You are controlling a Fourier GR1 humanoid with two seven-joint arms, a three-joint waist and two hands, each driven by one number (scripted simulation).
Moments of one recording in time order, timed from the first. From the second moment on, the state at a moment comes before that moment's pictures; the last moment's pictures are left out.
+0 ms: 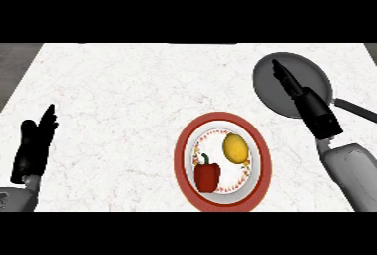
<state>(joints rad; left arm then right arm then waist) -0.12 0.53 -0.16 -1.29 0.20 0.36 0.15 -0.41 -0.47 0.29 -1.35 -0.10 -0.03 -0.12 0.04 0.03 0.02</state>
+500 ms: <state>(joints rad) -0.16 0.33 -0.28 -1.42 0.34 0.18 0.13 -0.64 -0.44 0.51 -1.33 0.24 -0.07 -0.11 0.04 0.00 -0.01</state>
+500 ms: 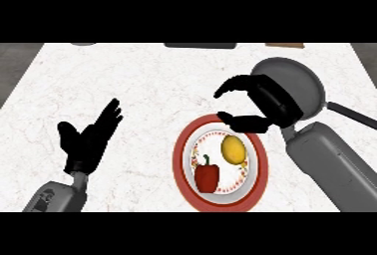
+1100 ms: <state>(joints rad) -0.10 0.28 -0.30 -1.50 0.40 0.11 0.13 -0.72 -0.39 0.74 -1.27 0.58 -0.01 0.00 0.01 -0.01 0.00</state>
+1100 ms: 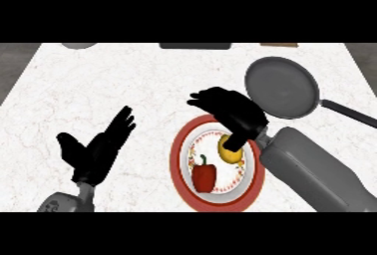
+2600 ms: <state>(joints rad) -0.07 0.25 -0.26 -1.55 0.38 0.08 0.17 -0.68 -0.05 1.01 -1.27 0.91 0.84 0.85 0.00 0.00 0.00</state>
